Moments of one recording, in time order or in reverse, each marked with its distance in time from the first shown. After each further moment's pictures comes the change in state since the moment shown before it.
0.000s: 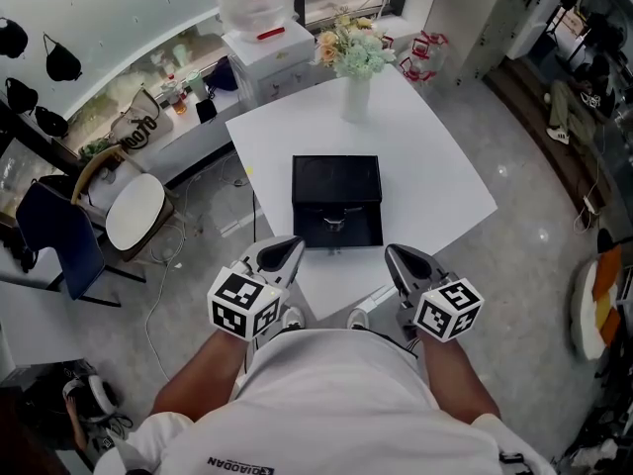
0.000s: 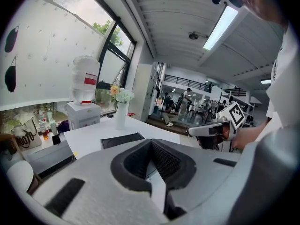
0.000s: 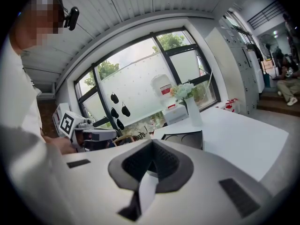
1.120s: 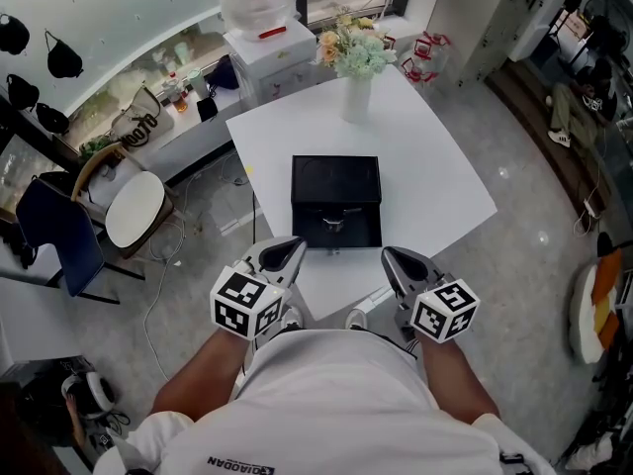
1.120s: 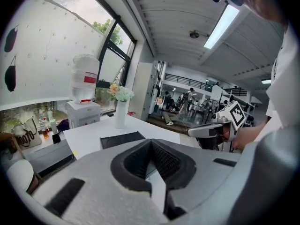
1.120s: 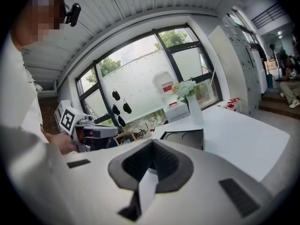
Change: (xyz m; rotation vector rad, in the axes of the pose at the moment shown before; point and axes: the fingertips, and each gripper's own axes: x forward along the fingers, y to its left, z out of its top) left arm 0.007 -0.002 -0.003 -0.006 0.014 0.005; right arm 0.005 -0.001 -0.007 -0.021 0.036 0.016
